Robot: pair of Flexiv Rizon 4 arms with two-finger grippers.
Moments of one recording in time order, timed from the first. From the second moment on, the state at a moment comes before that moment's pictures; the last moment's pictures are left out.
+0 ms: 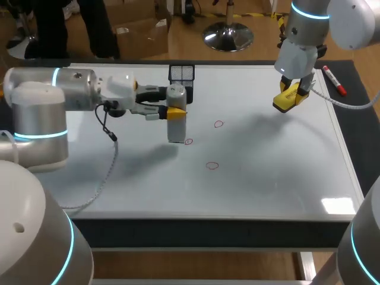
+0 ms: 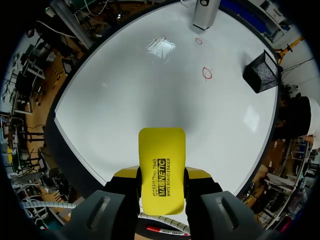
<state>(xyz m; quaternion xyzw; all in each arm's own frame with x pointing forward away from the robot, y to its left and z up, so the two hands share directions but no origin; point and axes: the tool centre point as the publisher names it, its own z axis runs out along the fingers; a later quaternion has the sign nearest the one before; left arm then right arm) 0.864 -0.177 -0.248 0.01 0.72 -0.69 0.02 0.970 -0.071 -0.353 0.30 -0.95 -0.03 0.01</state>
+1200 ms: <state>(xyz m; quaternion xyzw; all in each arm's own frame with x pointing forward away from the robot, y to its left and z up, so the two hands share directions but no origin) 0.885 -0.204 -0.276 -0.01 0.72 -0.70 0.02 0.970 -0.071 -0.353 0.30 -0.95 -0.03 0.01</state>
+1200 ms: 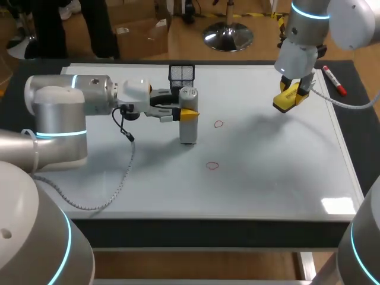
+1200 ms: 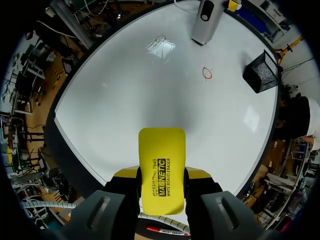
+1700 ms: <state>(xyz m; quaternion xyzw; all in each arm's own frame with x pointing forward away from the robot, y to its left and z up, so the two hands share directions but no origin) 0.886 -0.200 -0.281 -0.01 0.72 -0.70 0.02 0.970 -0.071 -0.353 0.30 -0.95 -0.03 0.01</state>
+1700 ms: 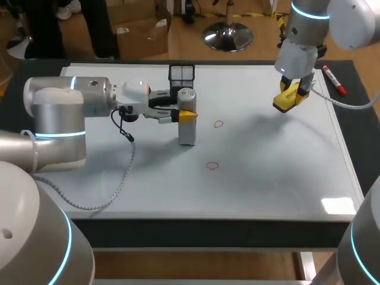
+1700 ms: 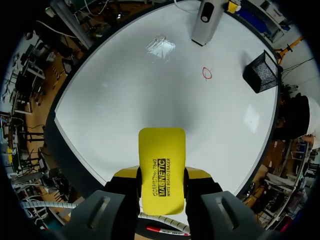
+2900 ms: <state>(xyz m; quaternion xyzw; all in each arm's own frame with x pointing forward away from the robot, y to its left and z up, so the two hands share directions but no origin) 0.871 -0.135 -0.250 -0.08 0.71 -0.70 0.08 0.970 -0.071 -0.353 0.30 -0.95 -0.03 0.01</state>
